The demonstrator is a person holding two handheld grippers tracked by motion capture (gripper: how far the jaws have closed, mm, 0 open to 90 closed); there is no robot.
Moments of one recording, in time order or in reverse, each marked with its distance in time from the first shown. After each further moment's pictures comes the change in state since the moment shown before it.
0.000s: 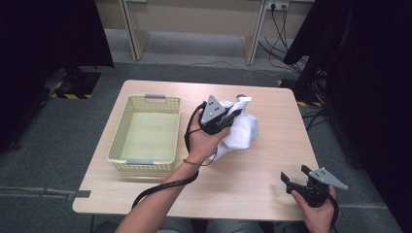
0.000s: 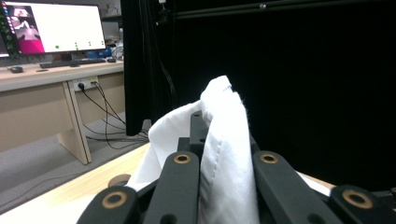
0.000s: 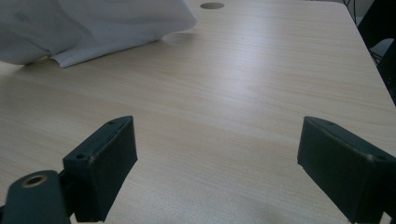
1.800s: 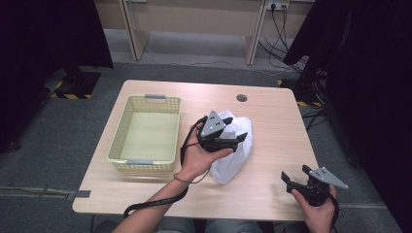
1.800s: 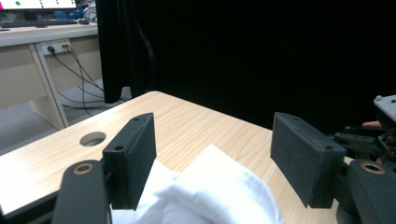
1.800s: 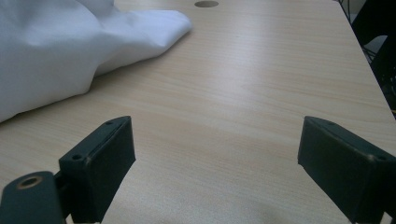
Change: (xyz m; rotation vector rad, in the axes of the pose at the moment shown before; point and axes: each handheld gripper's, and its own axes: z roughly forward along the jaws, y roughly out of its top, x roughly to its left) left arm -0.020 -0.015 -0.028 0.139 -0.066 -0.031; right arm -0.001 0.001 0.001 0.007 -0.019 0.007
